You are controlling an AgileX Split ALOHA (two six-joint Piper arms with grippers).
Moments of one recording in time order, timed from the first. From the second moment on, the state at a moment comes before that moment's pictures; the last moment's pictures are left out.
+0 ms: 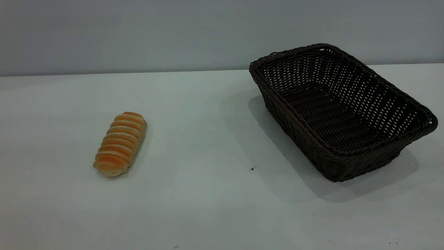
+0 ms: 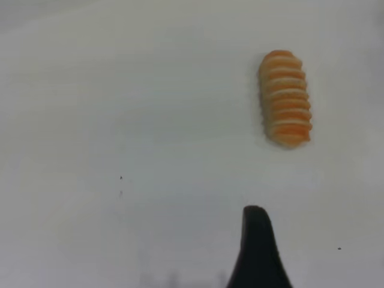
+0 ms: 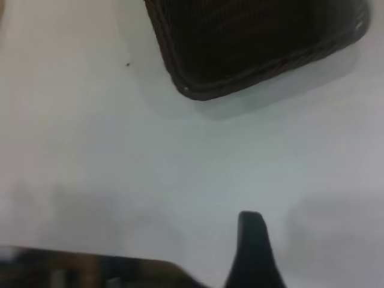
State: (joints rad) left arm -0.01 0.70 -0.76 -0.02 0.81 0.05; right arm 0.09 0.85 -0.65 0.29 0.84 0.00
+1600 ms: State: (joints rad) left arm -0.01 0.89 -0.77 -0.04 0.69 0.08; right arm 0.09 2.02 -0.80 1.37 0.25 -0.20
